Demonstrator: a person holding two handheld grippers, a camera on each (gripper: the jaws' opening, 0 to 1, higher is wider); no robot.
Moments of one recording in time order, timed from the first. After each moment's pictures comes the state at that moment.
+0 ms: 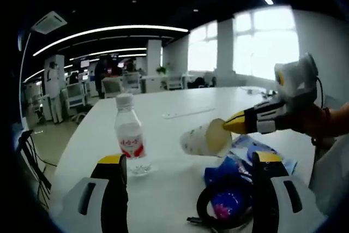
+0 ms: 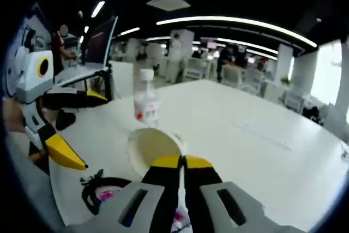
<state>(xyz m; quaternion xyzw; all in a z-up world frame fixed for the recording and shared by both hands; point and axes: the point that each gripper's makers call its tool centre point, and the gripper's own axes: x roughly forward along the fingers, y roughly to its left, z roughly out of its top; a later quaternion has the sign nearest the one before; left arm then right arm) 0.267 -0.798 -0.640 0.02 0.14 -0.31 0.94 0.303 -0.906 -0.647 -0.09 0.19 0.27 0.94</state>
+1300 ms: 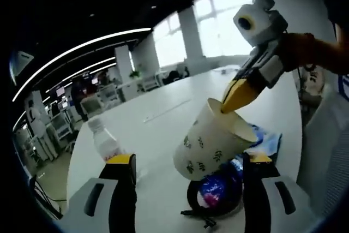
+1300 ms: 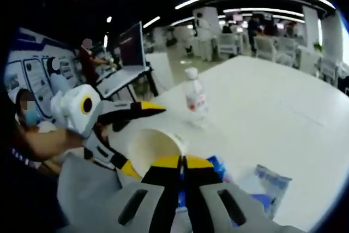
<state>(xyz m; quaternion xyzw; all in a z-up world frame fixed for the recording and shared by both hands) 0.231 -0.825 -0.635 0.15 0.13 -0.39 0.90 0.216 -0.881 -0.610 0.00 0.31 0.41 0.85</state>
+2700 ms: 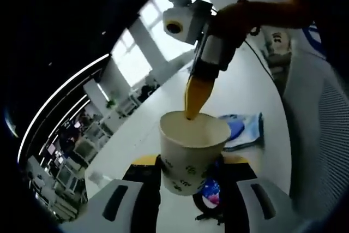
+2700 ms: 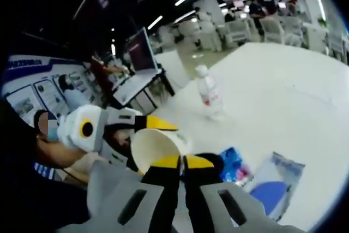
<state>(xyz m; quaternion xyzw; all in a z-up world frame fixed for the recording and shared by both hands) 0.198 -0.855 -0.613 0.31 0.06 -0.48 0.82 0.199 -0.883 -0.593 0.07 0.35 0.45 0.82</state>
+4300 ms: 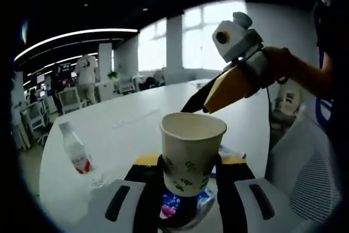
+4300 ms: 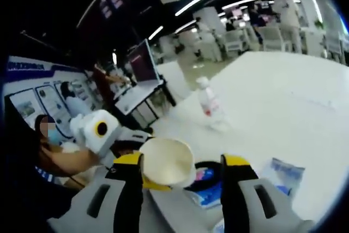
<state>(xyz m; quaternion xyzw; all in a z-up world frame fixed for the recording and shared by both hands) 0.192 -0.866 -0.617 0.07 0.14 -0.48 0.86 0.200 -0.884 -0.581 0.08 0.31 0.45 0.83</state>
